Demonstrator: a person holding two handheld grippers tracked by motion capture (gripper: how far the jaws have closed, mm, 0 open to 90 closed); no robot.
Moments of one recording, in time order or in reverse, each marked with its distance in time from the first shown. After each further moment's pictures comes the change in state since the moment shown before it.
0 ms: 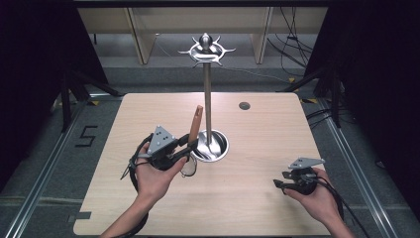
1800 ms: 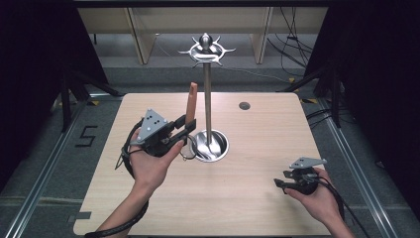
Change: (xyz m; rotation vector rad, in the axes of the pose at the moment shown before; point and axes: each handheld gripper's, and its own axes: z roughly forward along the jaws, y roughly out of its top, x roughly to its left) left arm 0.000 0.044 -0.010 -0.139 0.020 -0.005; right arm -0.002 0.000 -0.001 -0.020 -0.009 0.003
